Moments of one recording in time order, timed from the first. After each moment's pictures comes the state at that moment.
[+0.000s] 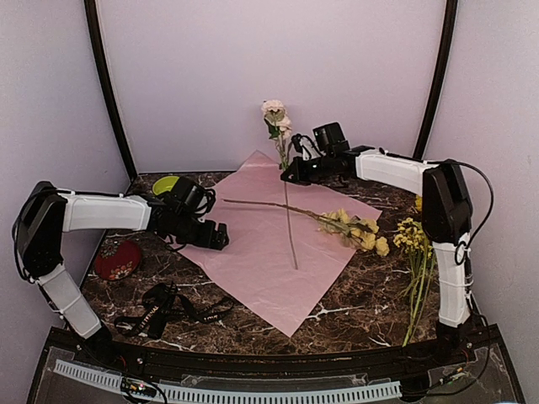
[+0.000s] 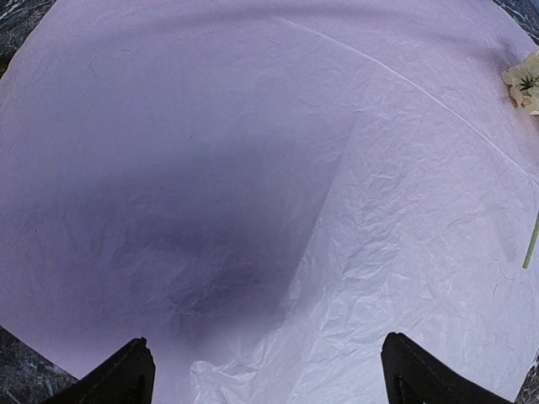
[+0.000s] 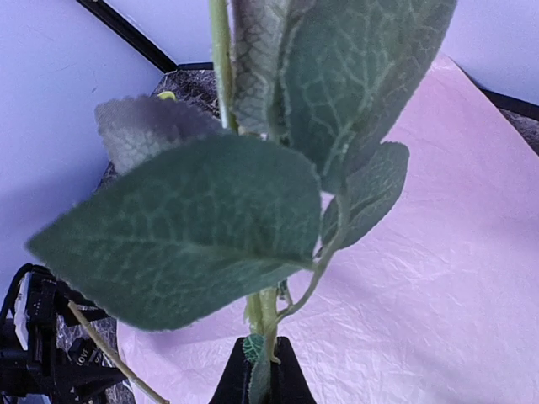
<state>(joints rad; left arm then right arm) -0.59 1.66 1.03 -0.34 -0.02 -0.36 0.55 2.14 1.84 -0.32 -0.39 0.36</state>
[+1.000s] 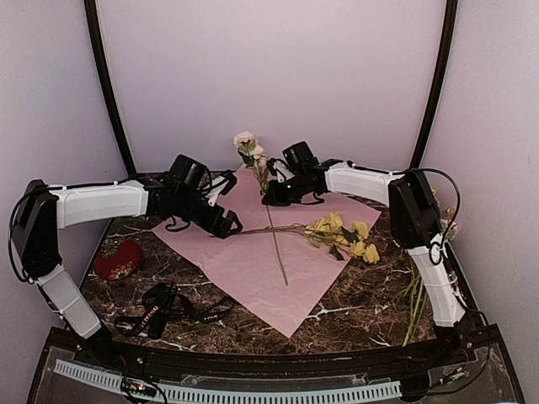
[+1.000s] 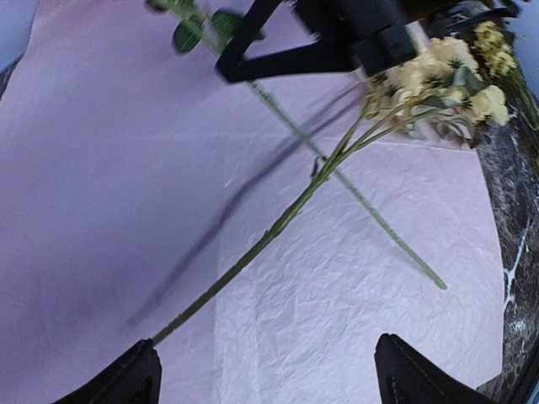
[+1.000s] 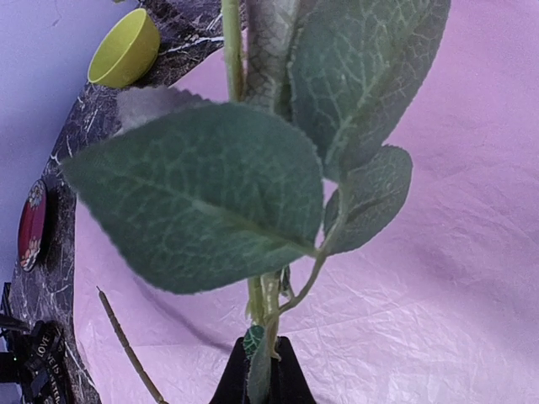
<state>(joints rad) -0.59 1.66 1.15 -0.36 0.17 -0.04 0.65 2.40 2.05 -0.43 -0.34 0.35</state>
